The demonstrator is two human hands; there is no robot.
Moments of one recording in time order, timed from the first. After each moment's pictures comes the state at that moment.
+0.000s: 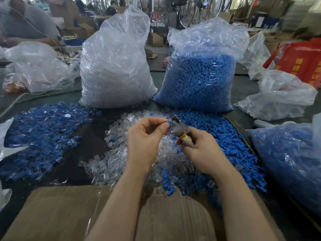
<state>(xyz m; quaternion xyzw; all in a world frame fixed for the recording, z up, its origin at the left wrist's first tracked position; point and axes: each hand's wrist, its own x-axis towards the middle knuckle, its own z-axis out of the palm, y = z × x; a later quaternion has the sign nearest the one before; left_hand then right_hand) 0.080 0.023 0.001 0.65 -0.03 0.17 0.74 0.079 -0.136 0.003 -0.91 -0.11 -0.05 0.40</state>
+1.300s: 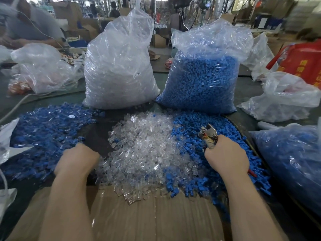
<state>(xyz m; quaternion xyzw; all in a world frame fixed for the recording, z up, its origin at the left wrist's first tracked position) 0.084 0.173 -0.014 0.92 0.34 -0.11 0.16 0.092 -0.161 -0.011 -0.97 0.18 -0.07 0.15</state>
